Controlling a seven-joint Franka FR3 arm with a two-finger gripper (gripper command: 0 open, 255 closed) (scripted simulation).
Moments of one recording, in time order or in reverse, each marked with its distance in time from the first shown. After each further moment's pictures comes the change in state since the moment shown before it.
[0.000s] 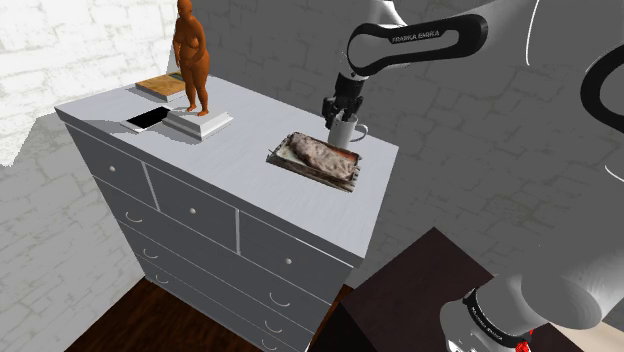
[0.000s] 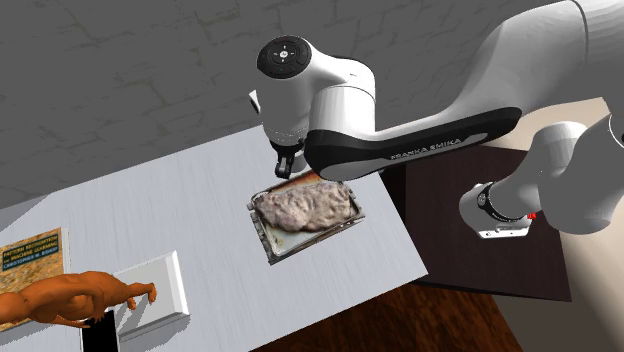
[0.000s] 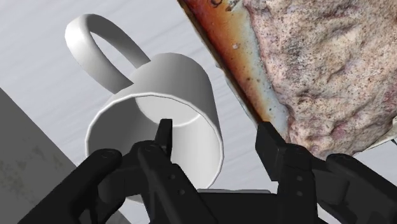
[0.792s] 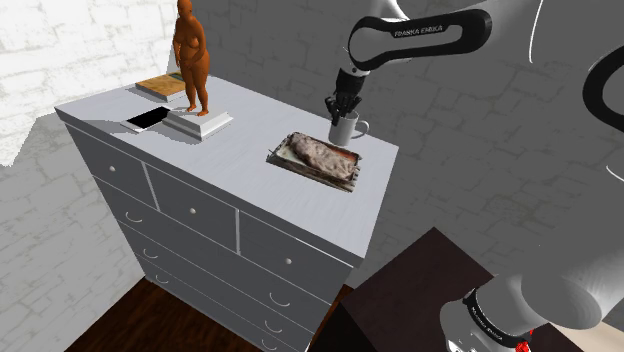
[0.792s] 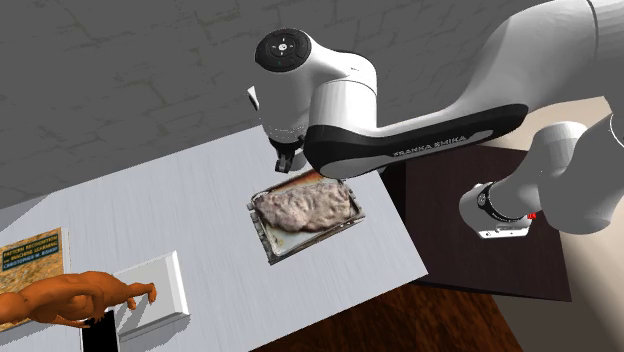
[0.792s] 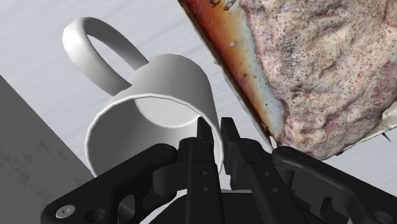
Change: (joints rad) arm 0.000 -0.007 0.000 0.022 0.001 -0.028 0.000
